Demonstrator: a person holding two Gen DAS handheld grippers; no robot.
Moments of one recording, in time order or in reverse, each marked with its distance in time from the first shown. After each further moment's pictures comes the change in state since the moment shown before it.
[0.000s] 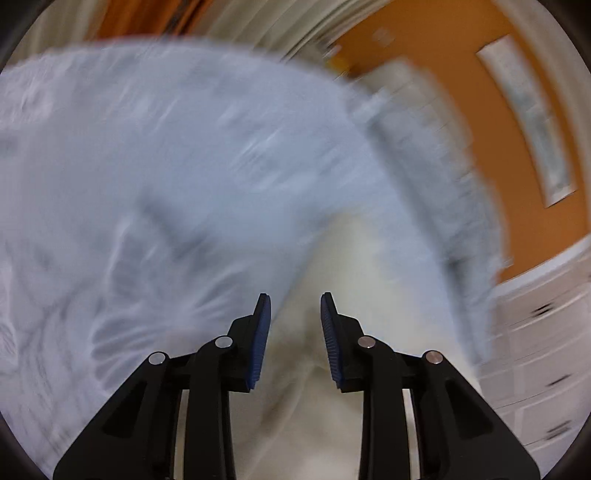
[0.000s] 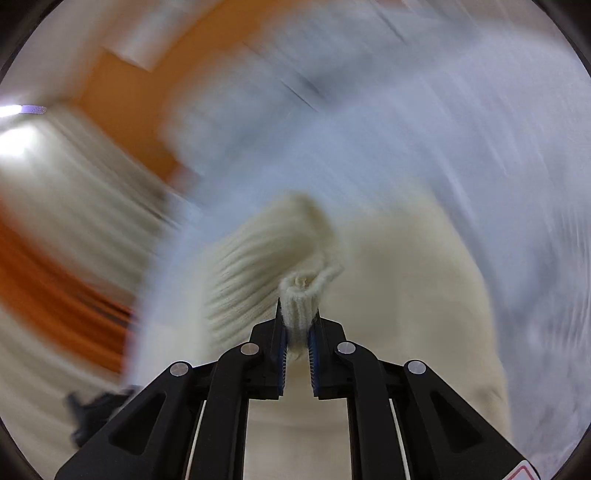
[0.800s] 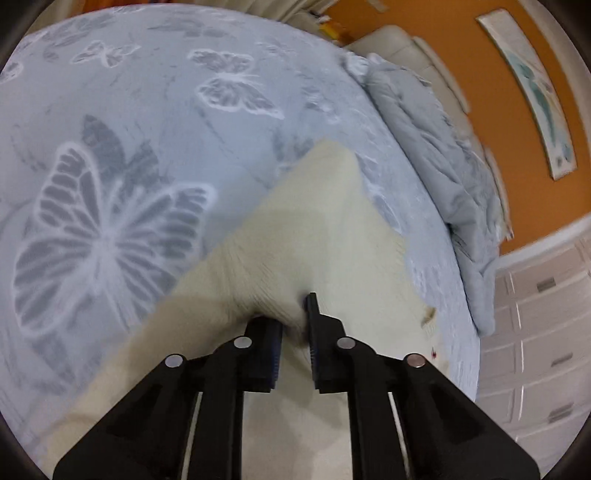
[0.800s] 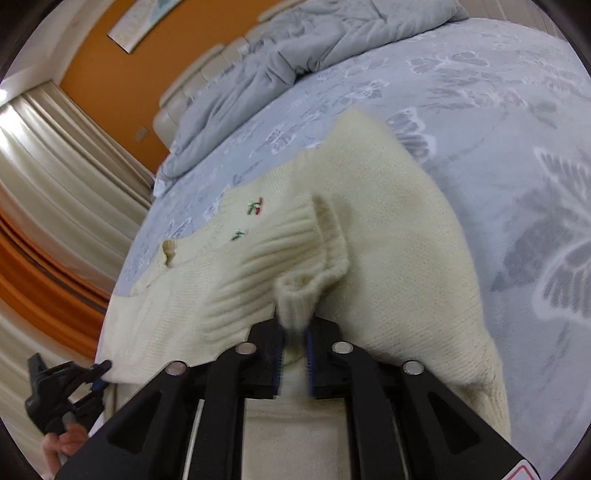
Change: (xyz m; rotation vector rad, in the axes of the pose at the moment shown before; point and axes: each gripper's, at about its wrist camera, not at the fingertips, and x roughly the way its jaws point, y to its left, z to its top) left arm 0.015 -0.047 -0.020 0.027 0.058 -0.057; right arm 0.002 0.007 -0.020 -0.078 -0.098 0.036
